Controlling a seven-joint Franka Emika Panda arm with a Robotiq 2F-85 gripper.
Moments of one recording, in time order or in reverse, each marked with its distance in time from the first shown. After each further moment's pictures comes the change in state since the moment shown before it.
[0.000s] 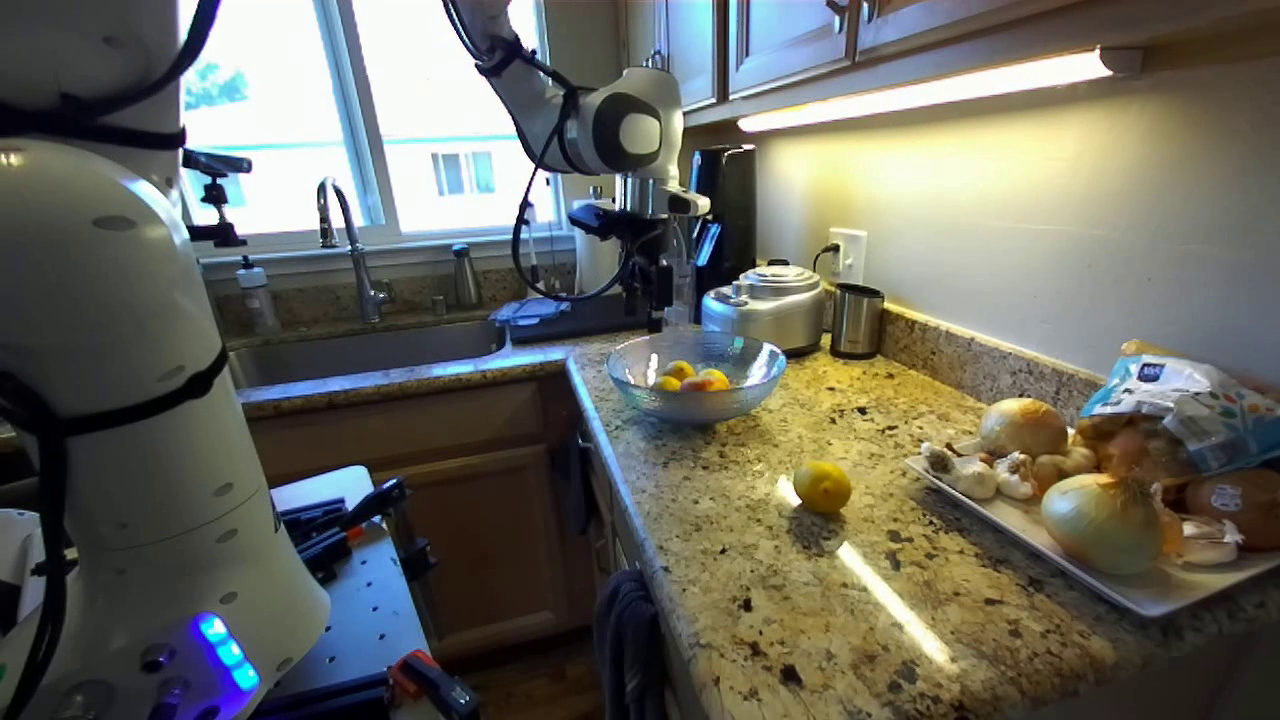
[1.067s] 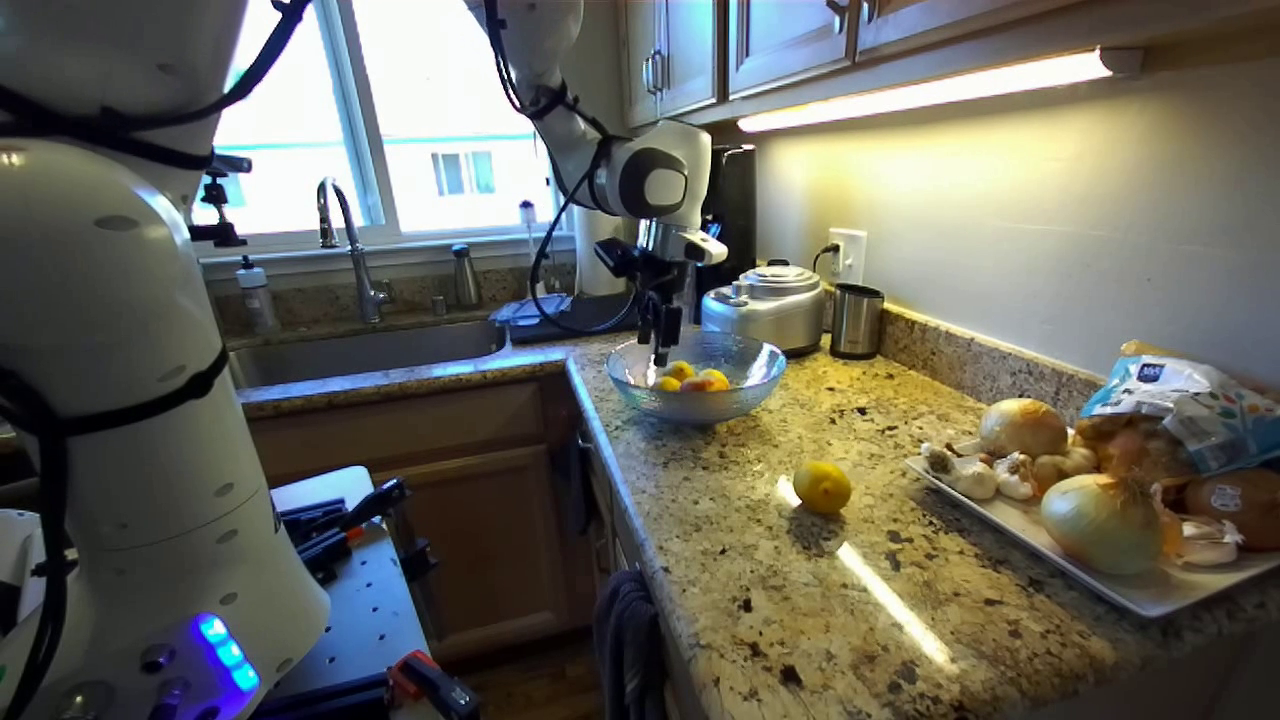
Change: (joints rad) arm 0.004 0.197 -0.020 0.131 0.103 0.018 0.040
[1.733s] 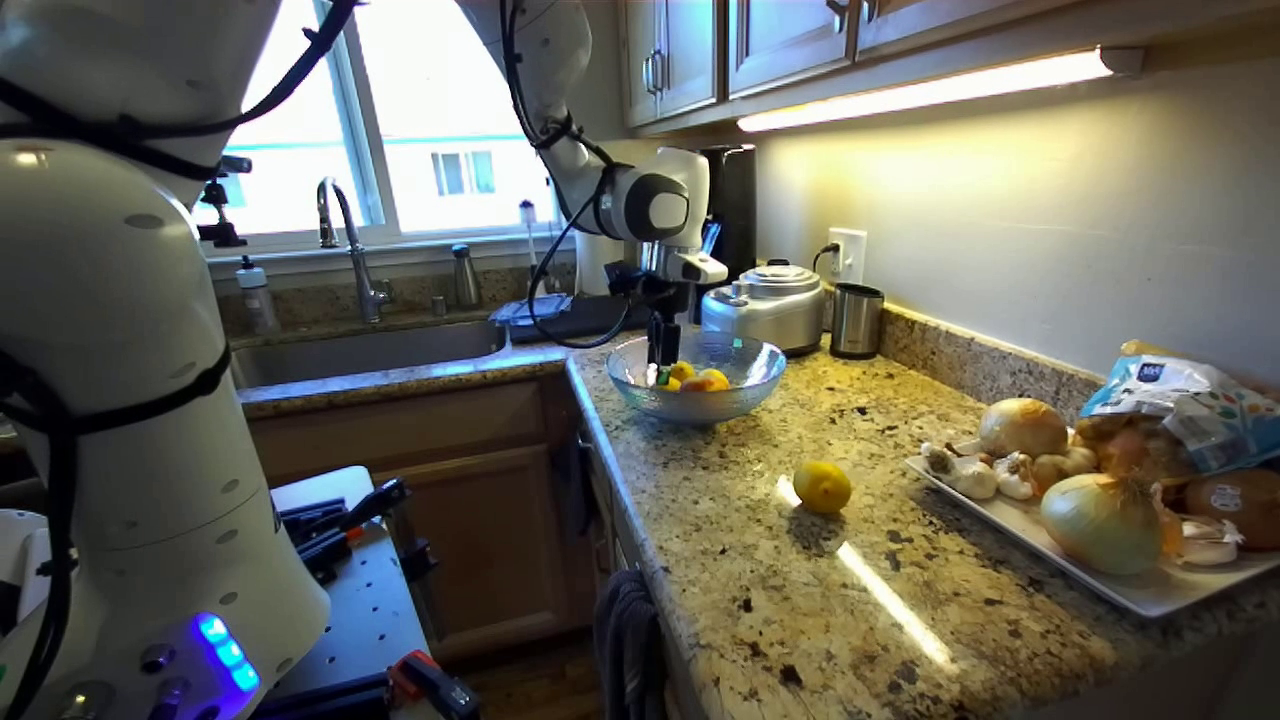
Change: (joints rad) arm 0.087 0.088 -0.081 0.052 -0.035 0.022 0.175
